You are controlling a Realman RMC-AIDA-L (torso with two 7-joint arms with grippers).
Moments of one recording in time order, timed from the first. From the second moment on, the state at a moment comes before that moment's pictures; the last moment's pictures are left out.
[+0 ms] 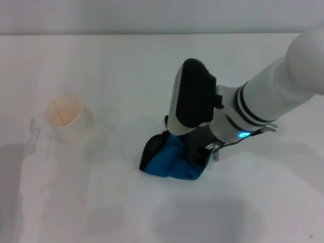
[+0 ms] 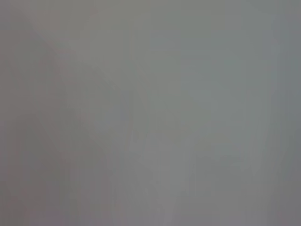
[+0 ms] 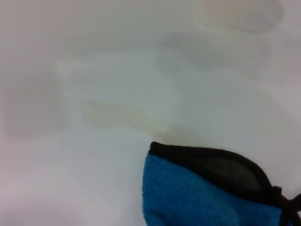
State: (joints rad) left arm -0.12 -2.08 2.74 0.47 1.76 -1.60 -3.01; right arm 0.72 2.02 -1.99 -1.10 -2.34 -1.08 2.39
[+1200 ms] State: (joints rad) left arm -0.13 -2.08 2.74 0.47 1.76 -1.60 -3.01; right arm 0.70 2.03 -2.15 -1.15 -2.19 -0.95 2.39
